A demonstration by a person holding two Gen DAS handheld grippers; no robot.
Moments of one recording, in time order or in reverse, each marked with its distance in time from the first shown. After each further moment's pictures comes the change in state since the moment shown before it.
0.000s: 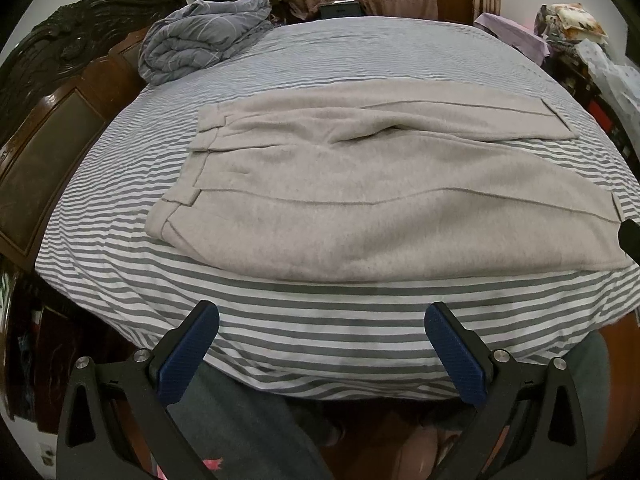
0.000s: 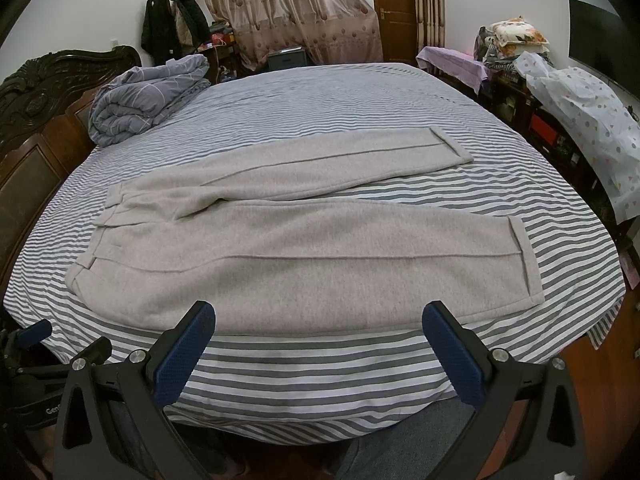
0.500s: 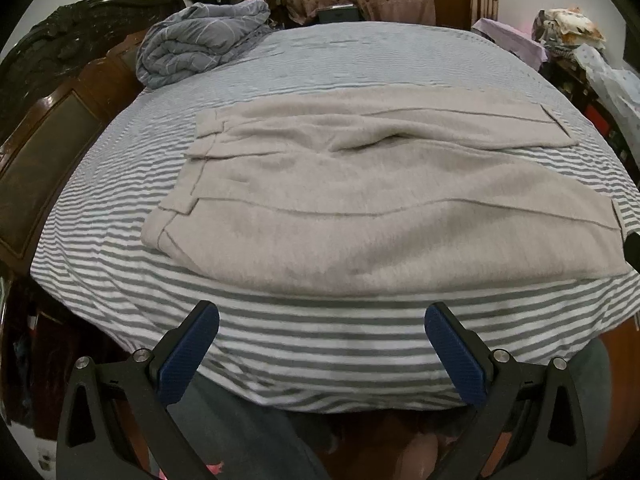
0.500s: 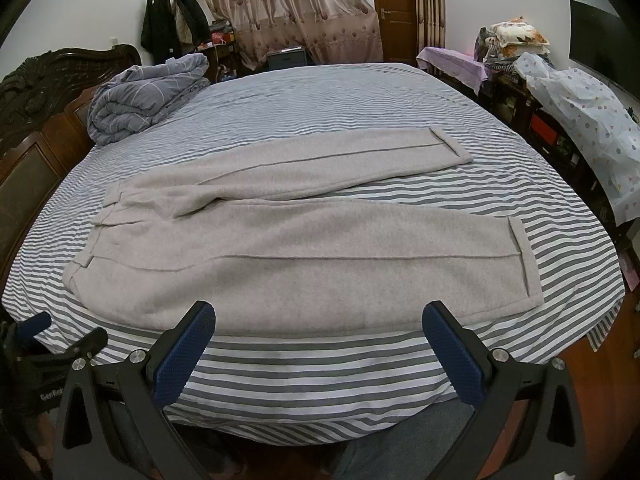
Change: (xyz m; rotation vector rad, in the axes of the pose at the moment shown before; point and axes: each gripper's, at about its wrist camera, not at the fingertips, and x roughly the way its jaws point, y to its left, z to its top) left arm 0.008 0.006 0.009 0.002 -0.029 -0.016; right arm 0.000 0.001 -0.001 -0.007 -0.009 -0.004
